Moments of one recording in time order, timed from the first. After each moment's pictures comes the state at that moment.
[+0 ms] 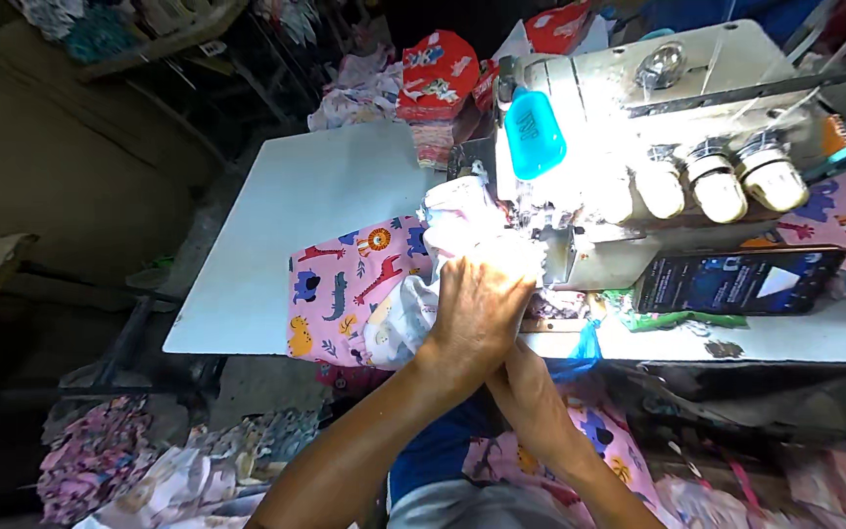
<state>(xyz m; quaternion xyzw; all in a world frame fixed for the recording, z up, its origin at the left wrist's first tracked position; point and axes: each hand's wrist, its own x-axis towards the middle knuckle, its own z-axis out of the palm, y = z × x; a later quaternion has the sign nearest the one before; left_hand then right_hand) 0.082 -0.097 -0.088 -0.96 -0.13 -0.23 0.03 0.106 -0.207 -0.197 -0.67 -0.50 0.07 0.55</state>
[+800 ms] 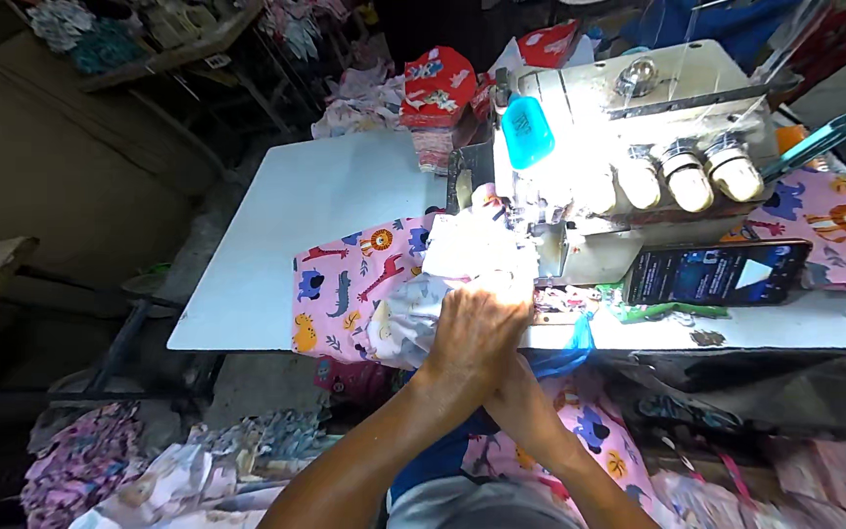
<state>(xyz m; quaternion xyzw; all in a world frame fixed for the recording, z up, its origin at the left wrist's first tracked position) 0.060 -0.118 -0.097 -0.97 -0.13 -0.21 0.03 0.091 -0.216 -0.185 -0.61 -0.51 0.13 0.59</state>
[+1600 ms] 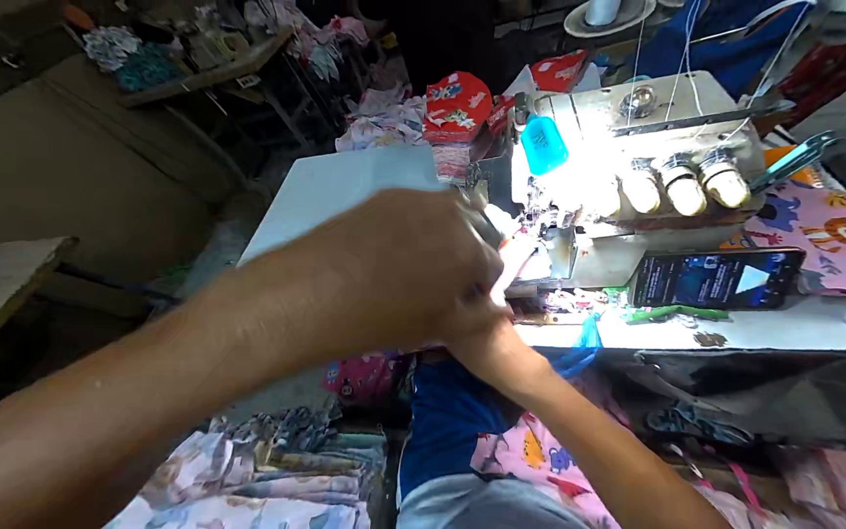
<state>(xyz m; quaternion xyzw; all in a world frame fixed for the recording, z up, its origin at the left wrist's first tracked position) 0.021 -0.065 0.052 -0.99 0.10 -0.01 0.07 0.092 -0.154 -0.145 -0.61 -0.56 0.08 0.55</state>
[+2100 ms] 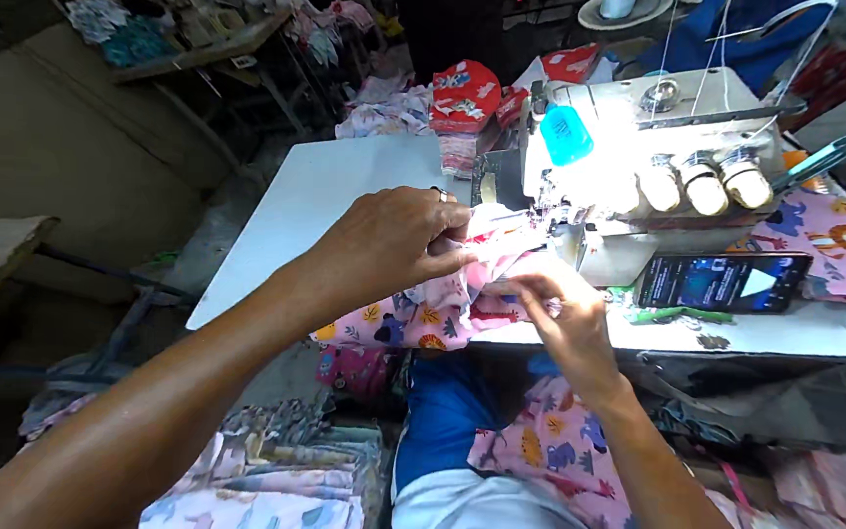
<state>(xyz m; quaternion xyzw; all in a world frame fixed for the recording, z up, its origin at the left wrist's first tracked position) 0.012 -0.023 0.007 -1.00 -0.03 -0.07 -0.03 0.151 -0.193 -0.149 -0.64 -0.52 -0.03 0.56</state>
